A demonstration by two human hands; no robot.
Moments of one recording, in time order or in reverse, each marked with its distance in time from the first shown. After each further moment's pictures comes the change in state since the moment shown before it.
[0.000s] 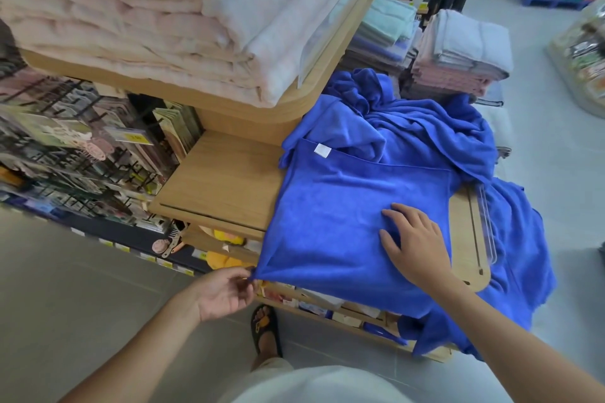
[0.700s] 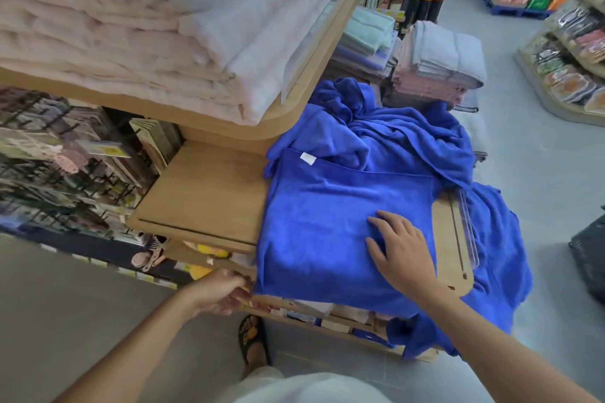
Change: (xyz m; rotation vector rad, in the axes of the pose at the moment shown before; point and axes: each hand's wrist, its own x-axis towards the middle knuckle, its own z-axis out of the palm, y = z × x) left_hand -0.002 0.017 0.040 1.073 0.220 0.118; right_hand 0.001 0.001 0.001 -0.016 0.016 -0.007
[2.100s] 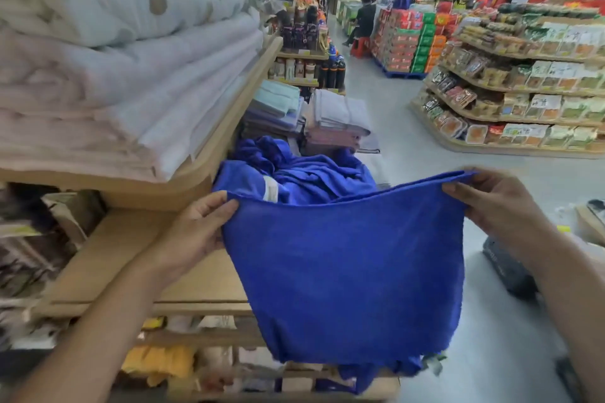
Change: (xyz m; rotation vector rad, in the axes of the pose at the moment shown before) left_hand -0.122 0.207 0.048 -0.367 -0.142 0.977; right_hand -0.027 0.078 -0.304 1.197 0.218 0.221
